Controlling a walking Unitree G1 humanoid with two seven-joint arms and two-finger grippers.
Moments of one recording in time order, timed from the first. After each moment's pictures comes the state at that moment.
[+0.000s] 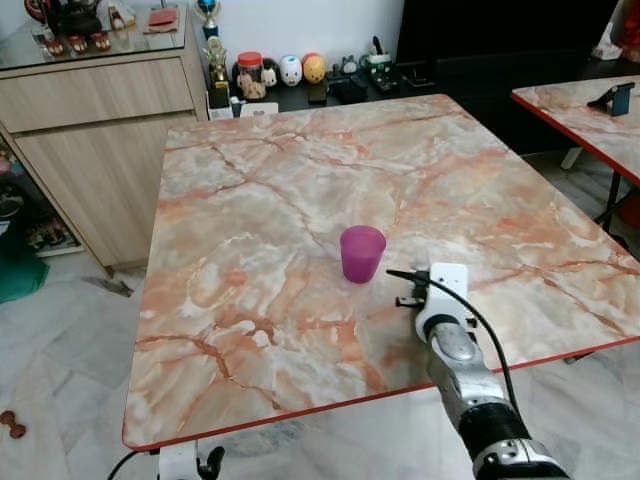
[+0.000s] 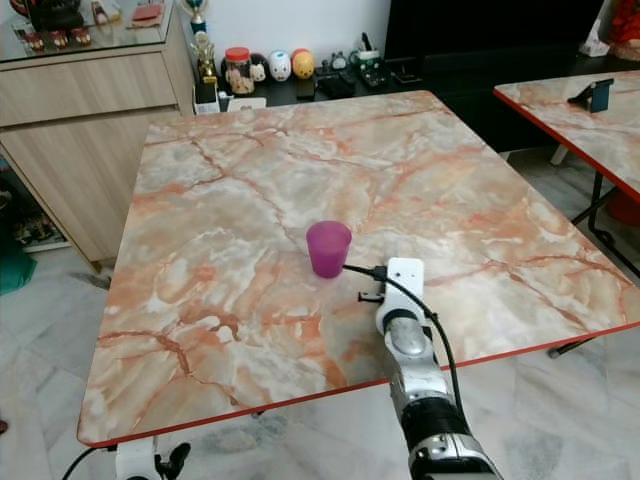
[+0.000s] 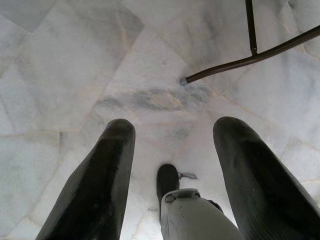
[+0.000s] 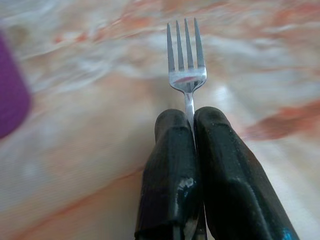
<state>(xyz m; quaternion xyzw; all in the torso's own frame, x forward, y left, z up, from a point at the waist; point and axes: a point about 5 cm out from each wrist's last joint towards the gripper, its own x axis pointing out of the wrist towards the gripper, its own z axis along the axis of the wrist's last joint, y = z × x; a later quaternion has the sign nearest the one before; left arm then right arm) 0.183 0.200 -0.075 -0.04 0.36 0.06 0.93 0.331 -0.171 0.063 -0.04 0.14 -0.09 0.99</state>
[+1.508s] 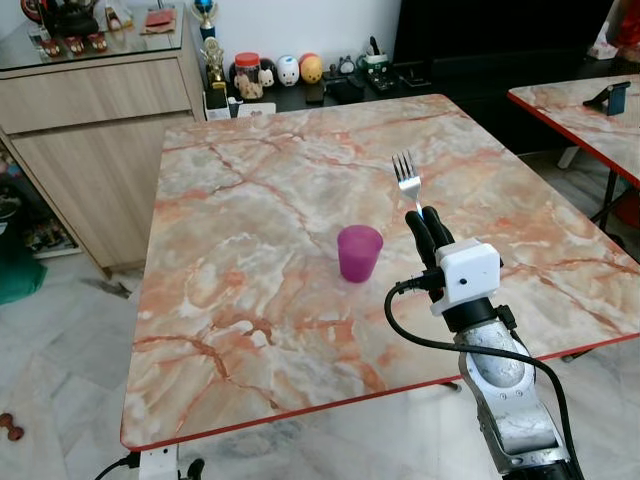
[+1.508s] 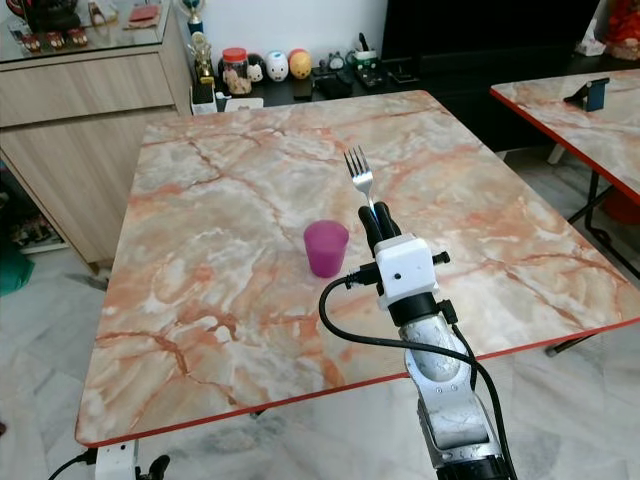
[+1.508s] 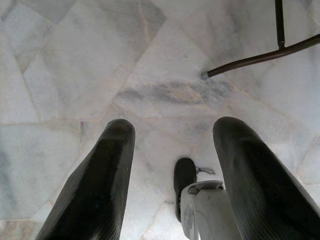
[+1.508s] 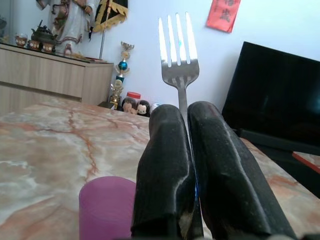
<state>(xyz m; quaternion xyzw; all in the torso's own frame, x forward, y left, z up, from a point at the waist) 0.169 0.220 -0.078 -0.03 0.38 0.10 0.92 0.291 -0.140 0.163 -0.13 -0.18 0.10 0.97</state>
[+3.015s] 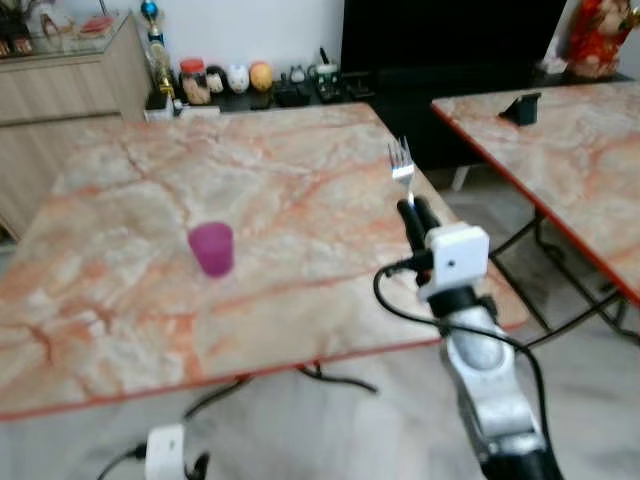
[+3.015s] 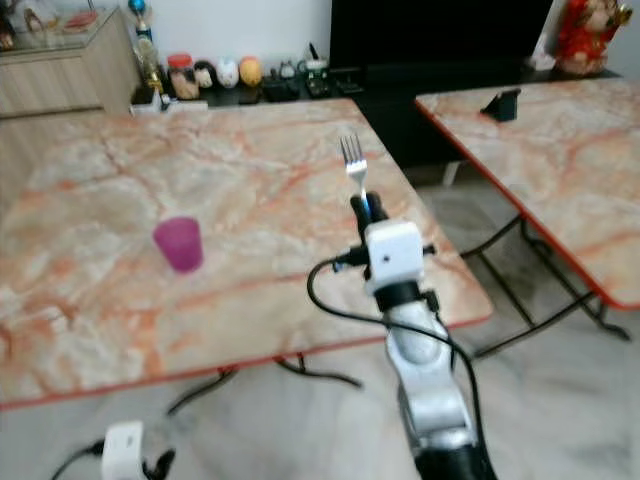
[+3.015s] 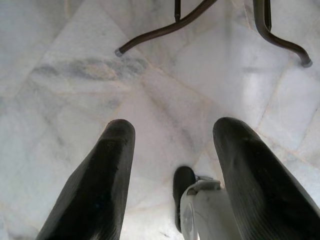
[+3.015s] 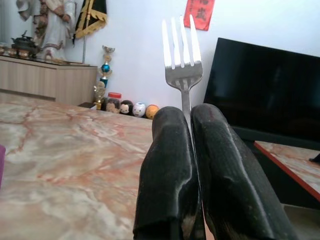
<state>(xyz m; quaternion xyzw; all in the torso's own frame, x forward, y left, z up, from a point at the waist) 0.166 0.223 -0.079 -0.02 0.38 0.10 0.92 0.297 -0.112 0.169 -0.09 -0.18 0.12 0.97</state>
